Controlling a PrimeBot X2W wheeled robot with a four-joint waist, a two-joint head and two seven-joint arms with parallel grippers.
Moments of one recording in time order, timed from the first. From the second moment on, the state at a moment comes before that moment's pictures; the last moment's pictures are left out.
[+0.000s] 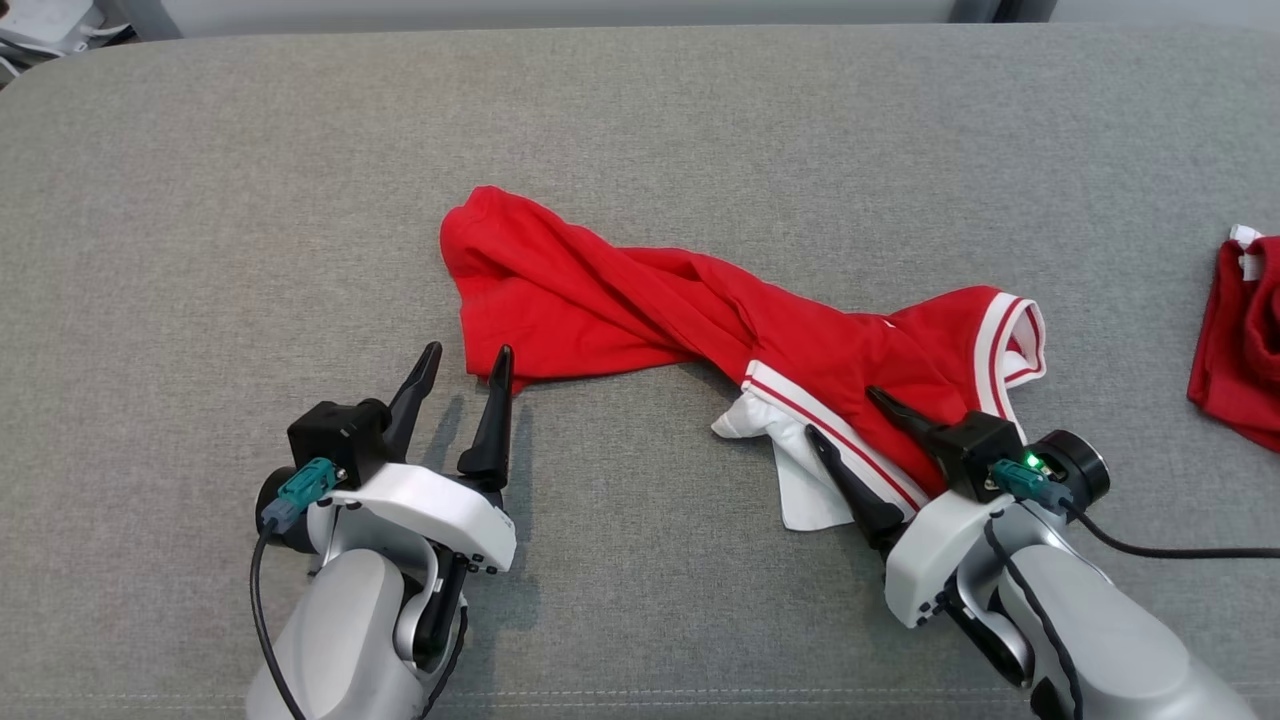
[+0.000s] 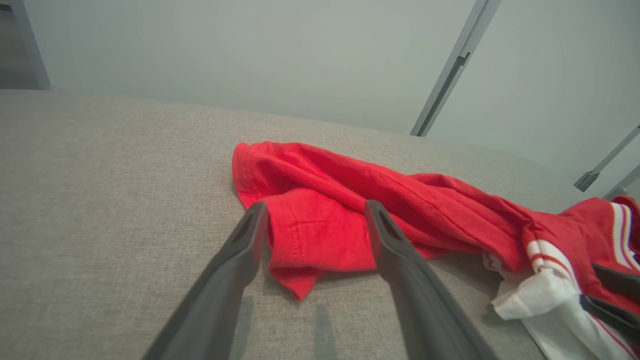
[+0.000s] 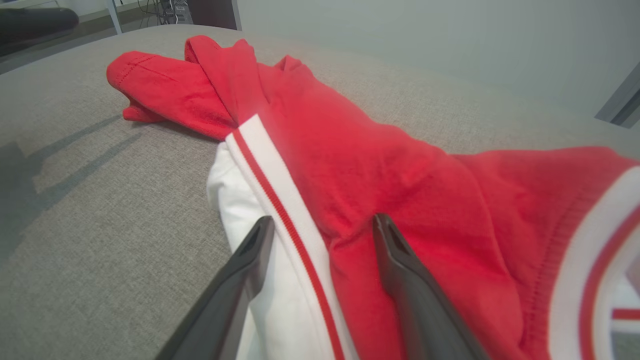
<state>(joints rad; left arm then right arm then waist) -0.42 0.03 -0.26 0.56 -0.41 -0.06 -0.26 -0.54 -0.23 0.69 0.64 0.39 0.13 -0.25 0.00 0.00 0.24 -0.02</state>
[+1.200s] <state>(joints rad) -0.41 0.03 -0.32 0.55 -0.44 -0.05 -0.26 -0.64 -0.22 0.39 0.64 0.40 0.13 -0.26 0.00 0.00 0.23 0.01</state>
